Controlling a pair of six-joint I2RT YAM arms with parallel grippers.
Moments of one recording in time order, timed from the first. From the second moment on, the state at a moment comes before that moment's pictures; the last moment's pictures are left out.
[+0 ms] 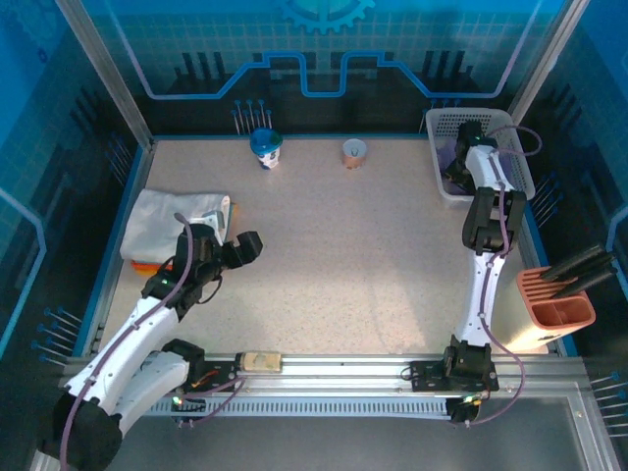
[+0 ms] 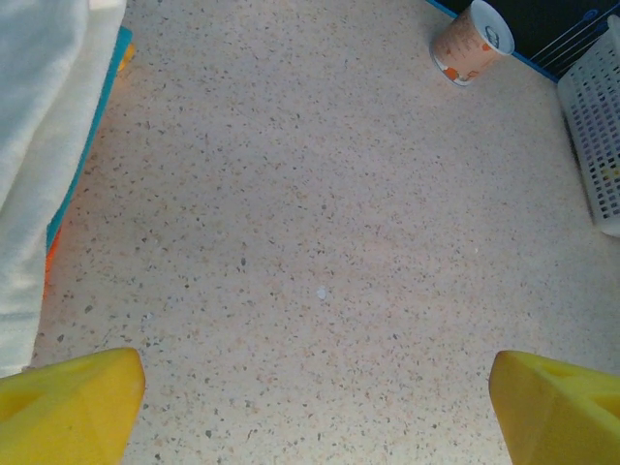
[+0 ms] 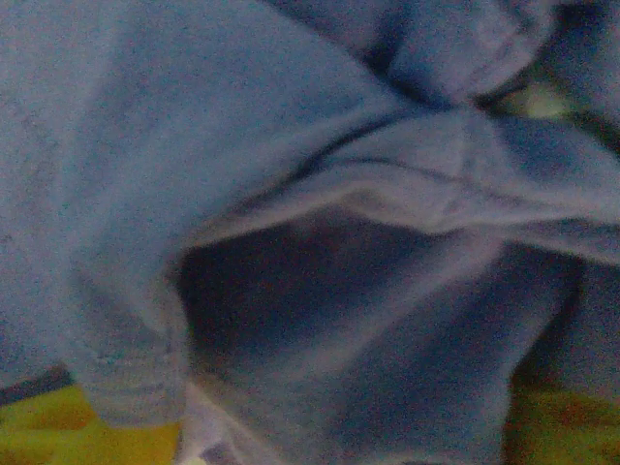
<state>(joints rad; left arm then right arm) -0.28 0.83 0.57 -0.34 0.05 -0.64 -0.17 2.49 2.21 -0.97 0.24 0.64</state>
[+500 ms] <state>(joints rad) -0.29 0.83 0.55 -0.34 0.08 -0.67 -0.14 2.03 1.68 -0.66 0.22 0.67</state>
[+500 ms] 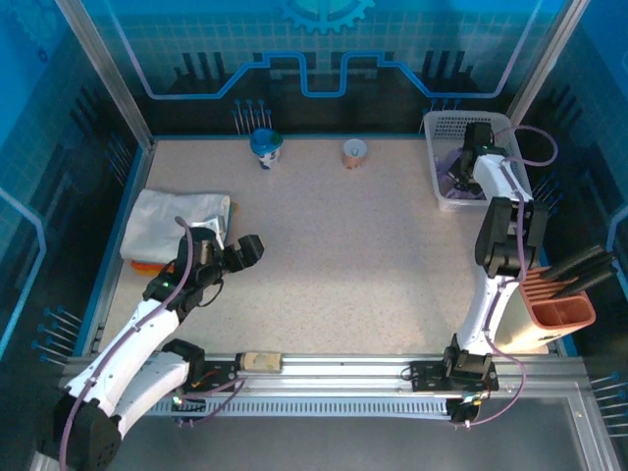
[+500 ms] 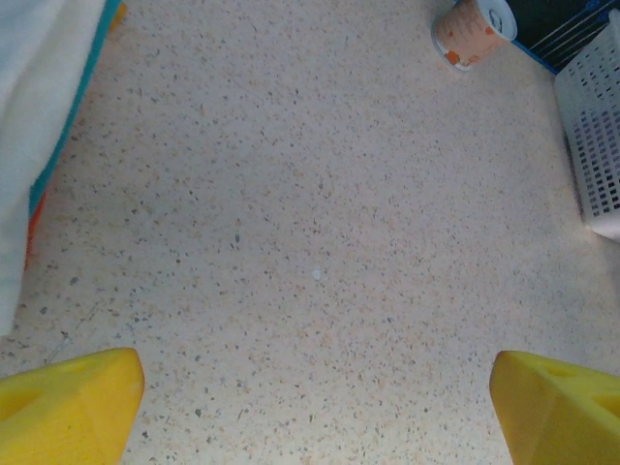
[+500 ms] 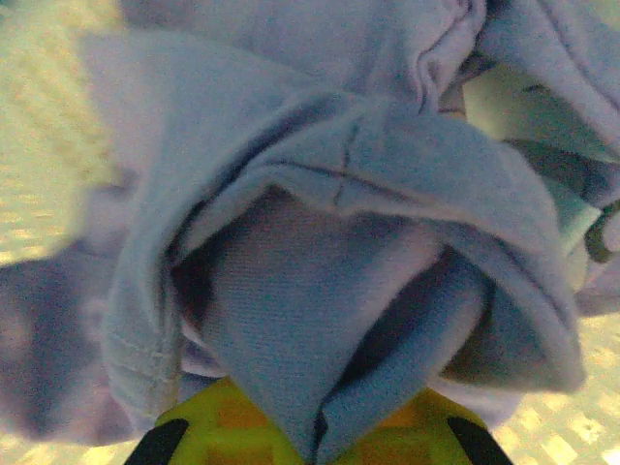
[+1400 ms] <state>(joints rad) -0.27 1.04 0.82 -0.44 0.13 -0.60 0.36 1.11 1.06 -0.07 0.17 0.24</state>
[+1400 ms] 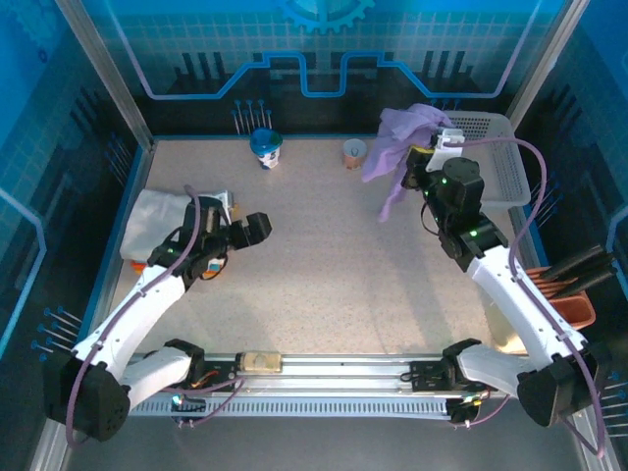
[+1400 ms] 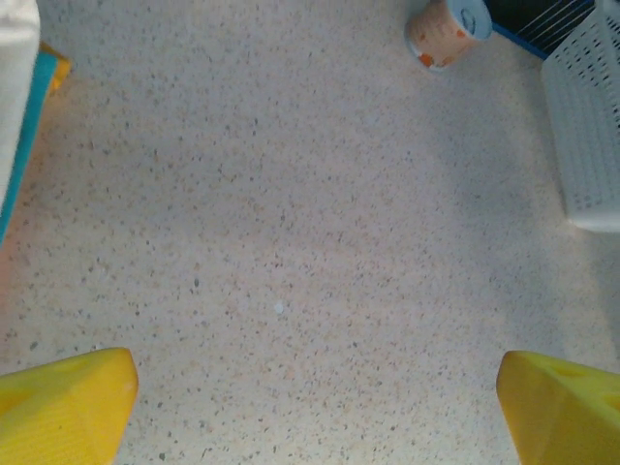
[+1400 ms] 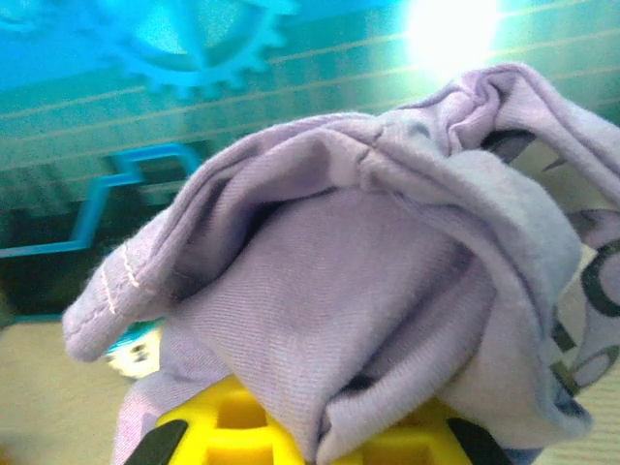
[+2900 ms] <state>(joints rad) -0.55 1.62 0.85 -0.23 0.18 -0.79 0.46 1.35 0.54 -0.30 -0.20 0.76</state>
